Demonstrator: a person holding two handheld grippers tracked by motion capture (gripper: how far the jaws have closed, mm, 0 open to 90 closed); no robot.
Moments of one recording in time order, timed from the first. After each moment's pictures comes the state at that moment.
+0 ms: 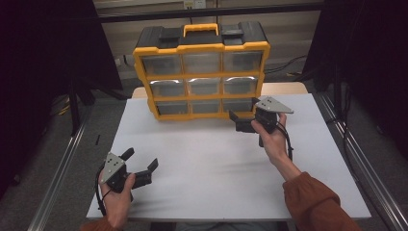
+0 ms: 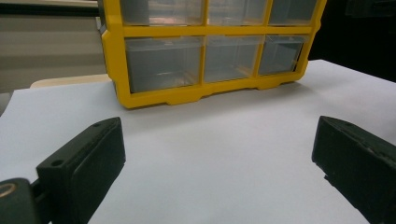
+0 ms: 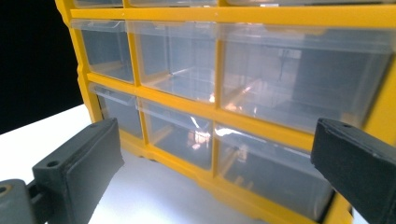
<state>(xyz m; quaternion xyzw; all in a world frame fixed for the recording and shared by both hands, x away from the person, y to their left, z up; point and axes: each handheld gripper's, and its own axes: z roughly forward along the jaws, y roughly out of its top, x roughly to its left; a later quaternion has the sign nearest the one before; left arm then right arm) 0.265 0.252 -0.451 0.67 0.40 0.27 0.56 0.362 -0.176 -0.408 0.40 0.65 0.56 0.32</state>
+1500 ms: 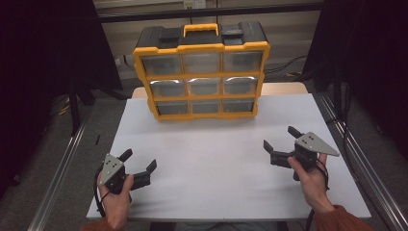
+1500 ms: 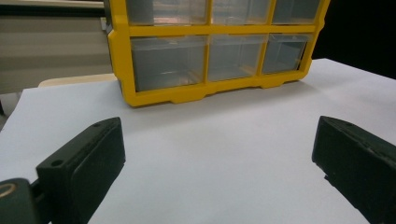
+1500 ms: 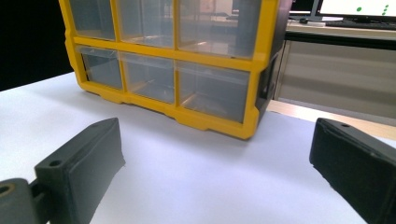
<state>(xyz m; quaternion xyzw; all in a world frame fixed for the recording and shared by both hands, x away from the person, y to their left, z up) 0.260 0.256 -0.451 0.67 0.40 0.28 0.55 0.256 -0.249 -0.435 0.43 0.64 0.53 0.35</state>
